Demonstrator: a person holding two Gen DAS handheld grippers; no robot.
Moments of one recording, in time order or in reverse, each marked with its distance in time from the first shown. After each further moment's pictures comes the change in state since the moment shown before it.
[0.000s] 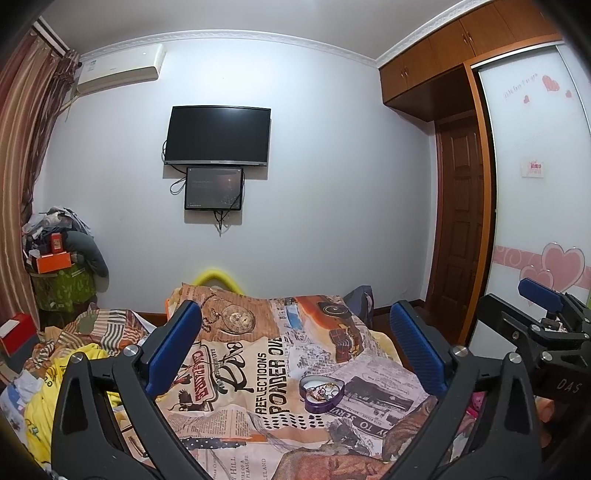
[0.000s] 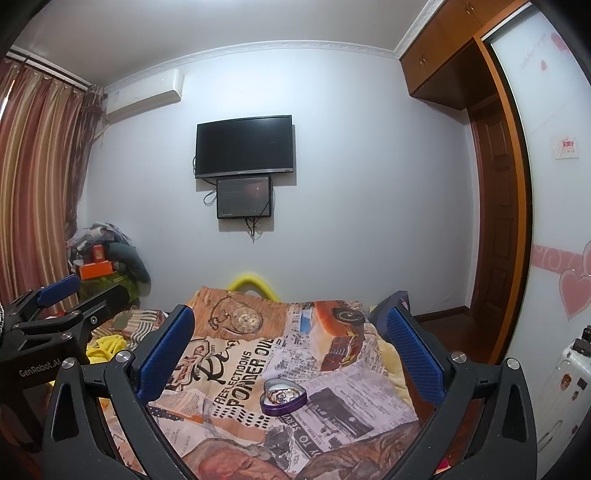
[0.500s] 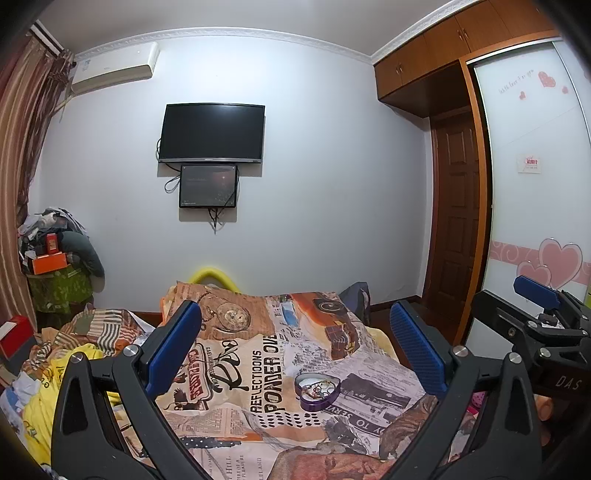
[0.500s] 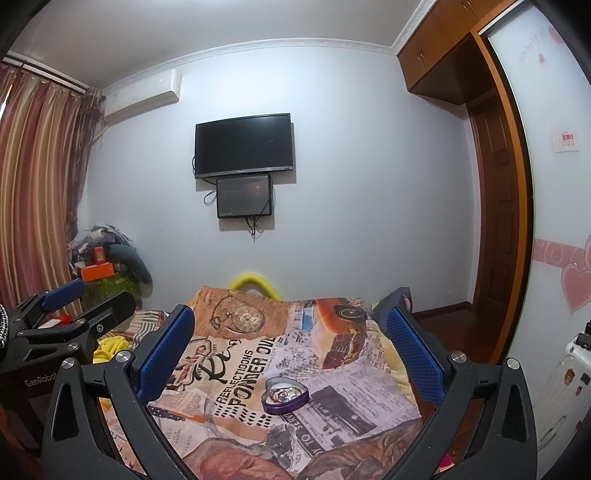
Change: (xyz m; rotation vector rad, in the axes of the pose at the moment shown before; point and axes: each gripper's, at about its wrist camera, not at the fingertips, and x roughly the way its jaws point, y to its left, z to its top) left arm 0.005 -0.004 -0.002 0.010 0.014 -0.019; right arm 0.002 -0.003 0.001 0.013 0.011 0.006
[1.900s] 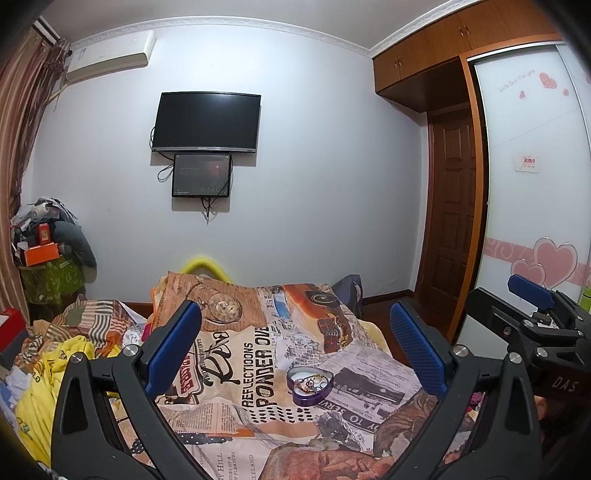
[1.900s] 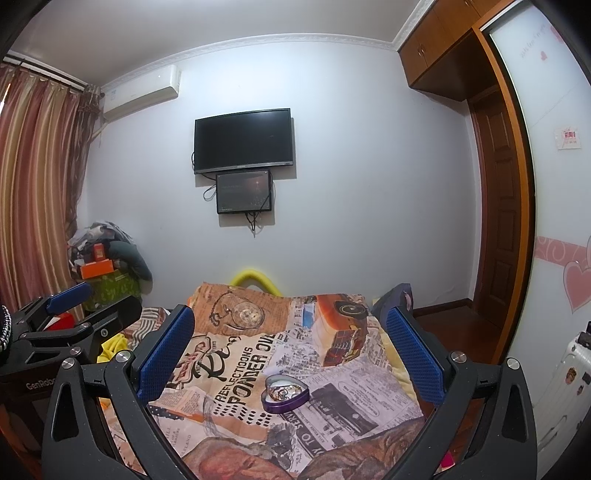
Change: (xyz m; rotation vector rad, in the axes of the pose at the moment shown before) left arm 0.011 0.001 -0.003 -0.017 0.037 -0.030; right arm 0.006 0.003 -0.002 0.004 0.018 -0.001
